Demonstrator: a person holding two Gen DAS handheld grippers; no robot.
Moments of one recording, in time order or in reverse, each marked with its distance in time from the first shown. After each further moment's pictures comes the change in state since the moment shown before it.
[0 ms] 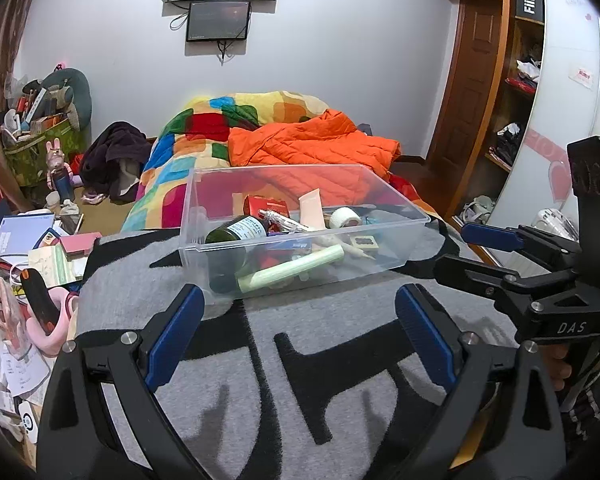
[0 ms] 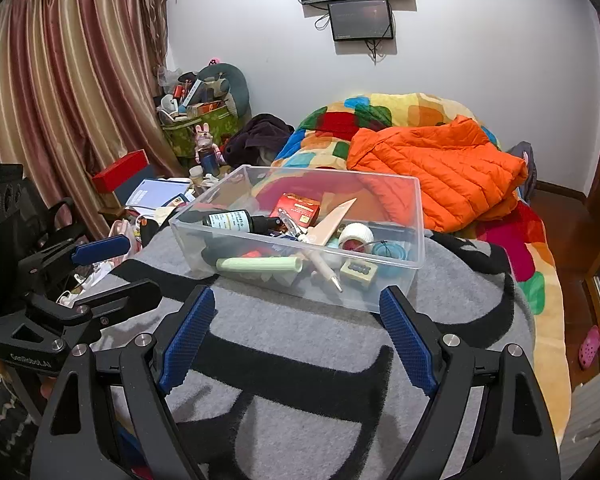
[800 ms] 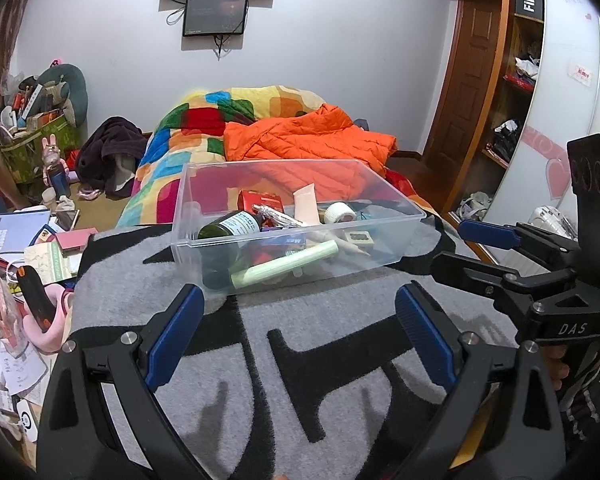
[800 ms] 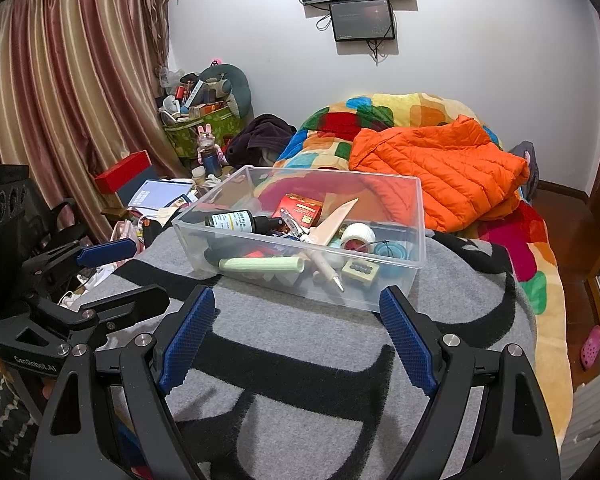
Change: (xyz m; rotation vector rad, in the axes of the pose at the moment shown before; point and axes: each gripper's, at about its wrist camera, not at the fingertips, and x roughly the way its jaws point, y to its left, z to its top) left arm 0.002 -0.001 0.001 -0.005 0.023 -0.017; right arm 0.000 0.002 0.000 0.001 0.001 0.006
